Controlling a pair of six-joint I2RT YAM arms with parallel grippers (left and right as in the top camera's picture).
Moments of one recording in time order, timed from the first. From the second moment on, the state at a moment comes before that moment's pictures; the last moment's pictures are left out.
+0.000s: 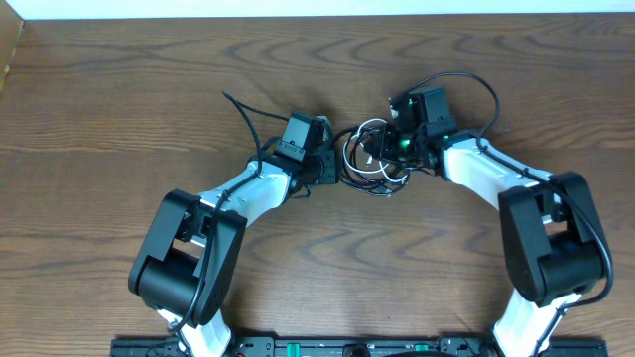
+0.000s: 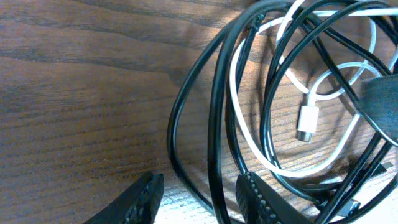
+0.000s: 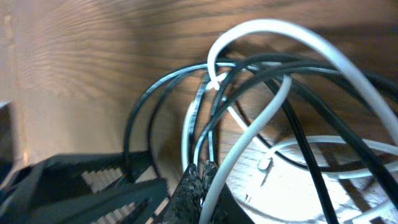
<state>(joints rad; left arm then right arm) -0.43 1.86 0.99 -0.14 0.23 -0.43 0.31 1.92 1.11 -0.12 -0.55 0.57</state>
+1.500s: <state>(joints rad) -0.23 1.79 0.99 -0.24 0.37 -0.27 0.17 1.29 1.11 -0.37 -0.33 0.10</state>
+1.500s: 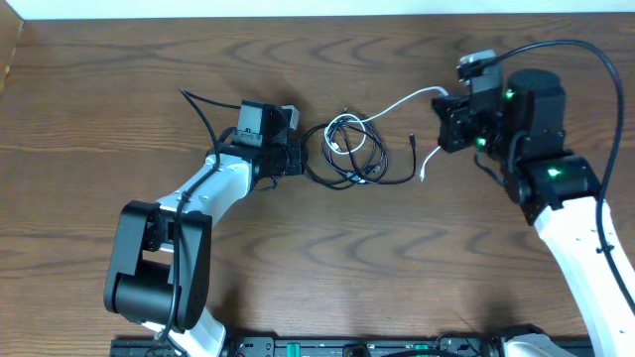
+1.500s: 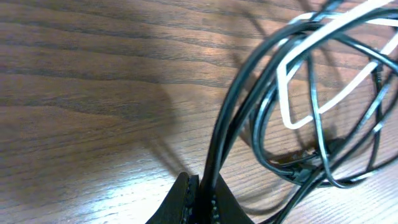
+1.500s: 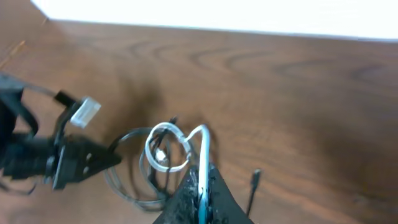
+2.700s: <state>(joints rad) -0.23 1.79 0.99 -0.24 0.31 -0.25 0.00 1.27 1.11 -0.53 -0.46 0.04</state>
